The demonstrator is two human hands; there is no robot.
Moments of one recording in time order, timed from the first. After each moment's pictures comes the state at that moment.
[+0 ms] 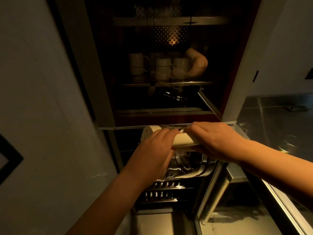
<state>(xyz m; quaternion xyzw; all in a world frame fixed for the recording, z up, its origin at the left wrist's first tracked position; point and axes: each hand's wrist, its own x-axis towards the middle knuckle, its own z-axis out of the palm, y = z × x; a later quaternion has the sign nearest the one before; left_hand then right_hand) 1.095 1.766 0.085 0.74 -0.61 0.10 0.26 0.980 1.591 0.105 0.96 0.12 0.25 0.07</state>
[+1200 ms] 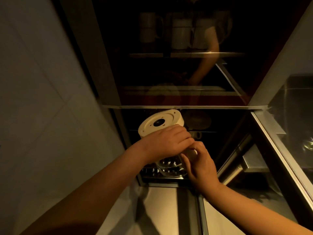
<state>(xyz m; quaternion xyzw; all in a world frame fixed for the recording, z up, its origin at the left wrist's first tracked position) 1.160 1.719 0.011 0.57 -0.80 0.17 0.05 1.021 1.633 -0.072 0.87 -0.13 0.39 -0.27</state>
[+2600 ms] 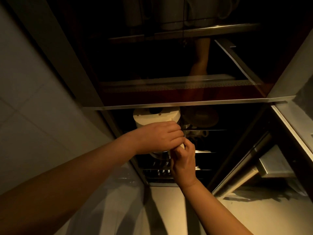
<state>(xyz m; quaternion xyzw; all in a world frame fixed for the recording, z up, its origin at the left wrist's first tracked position) 1.226 1.660 -0.043 0.49 -0.85 0.20 -0.03 1.110 1.603 -0.173 0.81 -0.15 0.51 -0.24</state>
